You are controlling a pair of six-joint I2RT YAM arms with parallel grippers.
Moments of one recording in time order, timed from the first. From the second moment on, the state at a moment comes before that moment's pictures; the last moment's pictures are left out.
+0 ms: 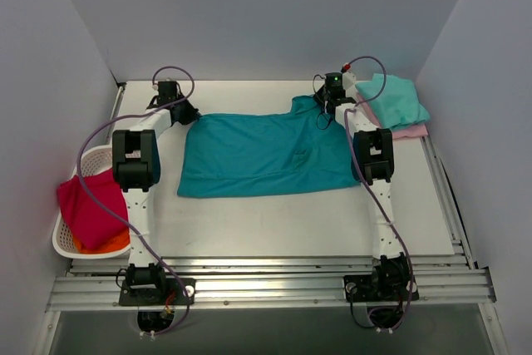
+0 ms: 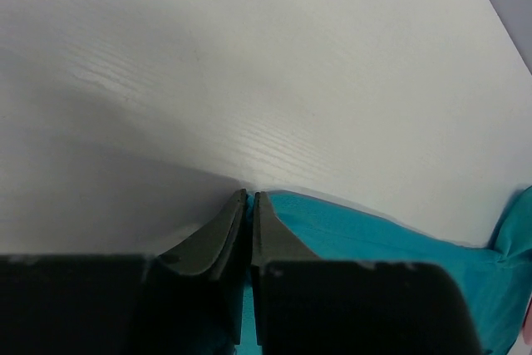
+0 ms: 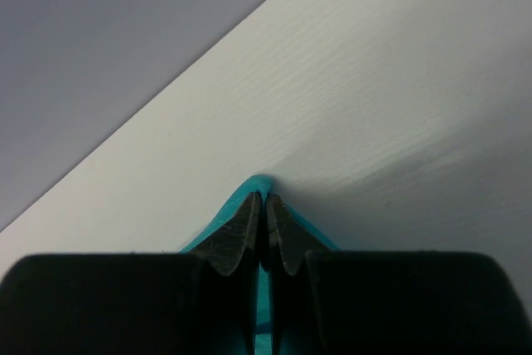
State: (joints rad) left arm -0.02 2.41 1.86 -0.19 0.17 -0.74; right arm 0.15 2.68 2.22 -0.08 0.13 0.78
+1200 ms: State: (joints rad) left arm -0.07 2.13 1.67 -0.26 0.08 -0.64; right arm 0.15 2.19 1.67 -0.03 0.15 0.78
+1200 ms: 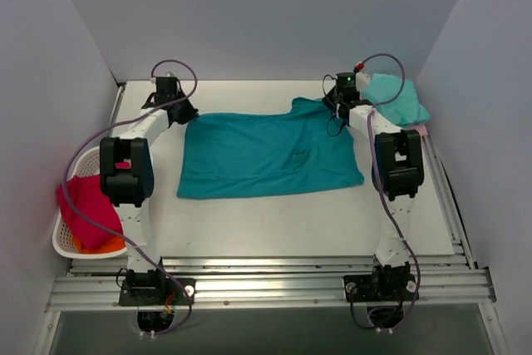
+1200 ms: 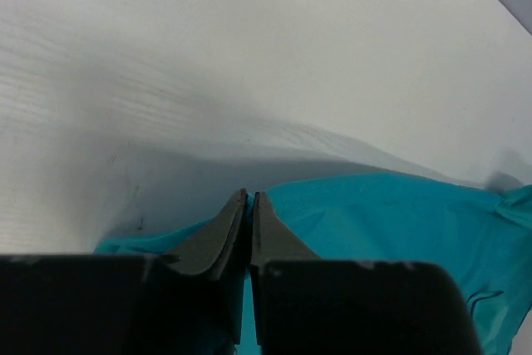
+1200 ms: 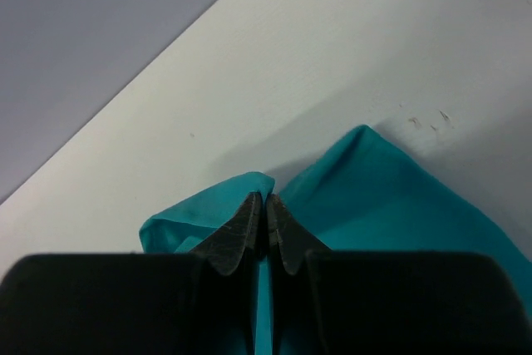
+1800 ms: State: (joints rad) left arm -0.07 1.83 1.29 -0.21 0.04 -0.64; right arm 0.17 1.77 1.20 0.03 0.19 0.78
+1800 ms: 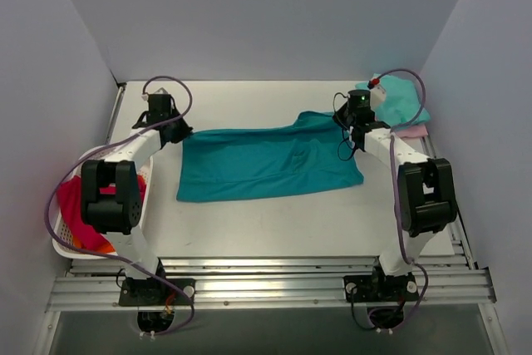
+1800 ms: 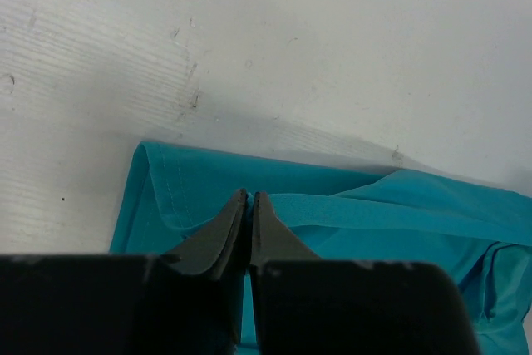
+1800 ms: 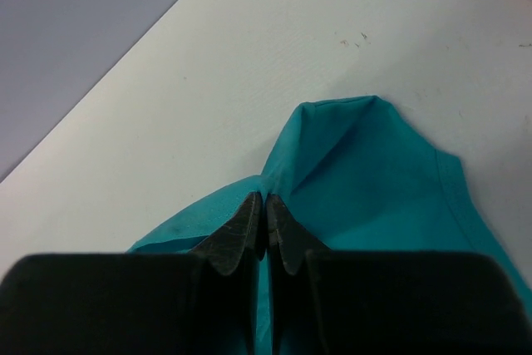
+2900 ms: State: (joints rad) left arm -0.23 1.34 0.83 -0.27 -0.41 -0.80; right arm 0.22 1.36 0.58 0.07 0.35 0.89
